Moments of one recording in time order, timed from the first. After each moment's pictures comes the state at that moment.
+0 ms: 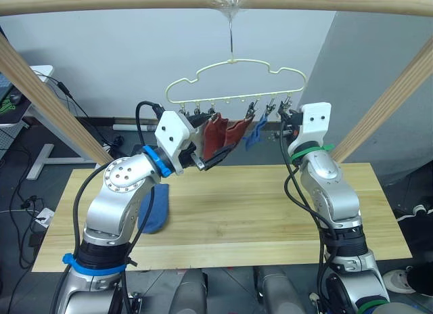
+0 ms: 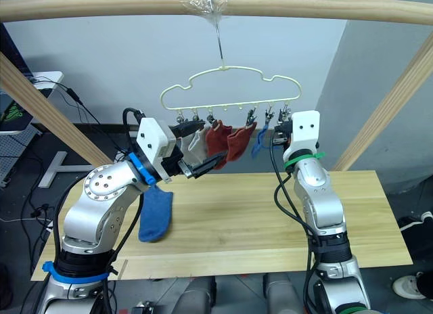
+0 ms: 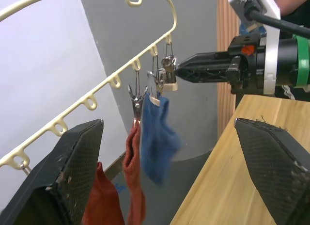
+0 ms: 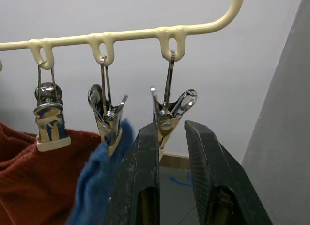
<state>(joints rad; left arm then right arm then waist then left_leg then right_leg) -0.42 0.48 0.00 -0.39 -0.32 0.39 -0.69 -0.53 -0.15 0.01 -0.13 0.14 0.44 -0.02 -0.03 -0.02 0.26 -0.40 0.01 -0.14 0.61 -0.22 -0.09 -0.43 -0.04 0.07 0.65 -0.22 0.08</state>
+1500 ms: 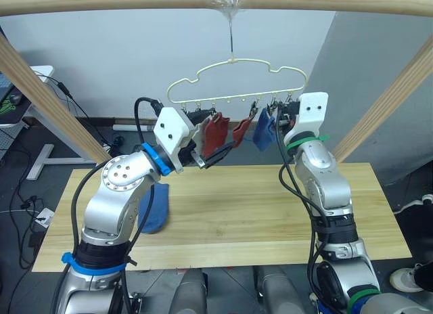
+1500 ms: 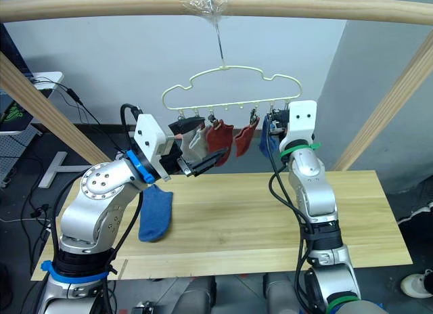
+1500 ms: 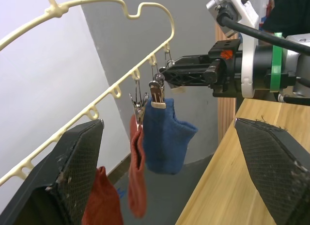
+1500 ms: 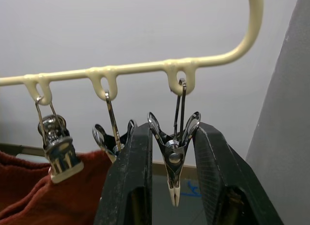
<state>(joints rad) -0.45 0.47 0.00 -0.39 -0.33 0.41 -0.68 -0.64 -0.09 -0.02 -0.03 0.08 0.40 -0.02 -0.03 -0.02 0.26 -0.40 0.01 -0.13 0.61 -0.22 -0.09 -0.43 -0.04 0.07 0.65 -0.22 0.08</state>
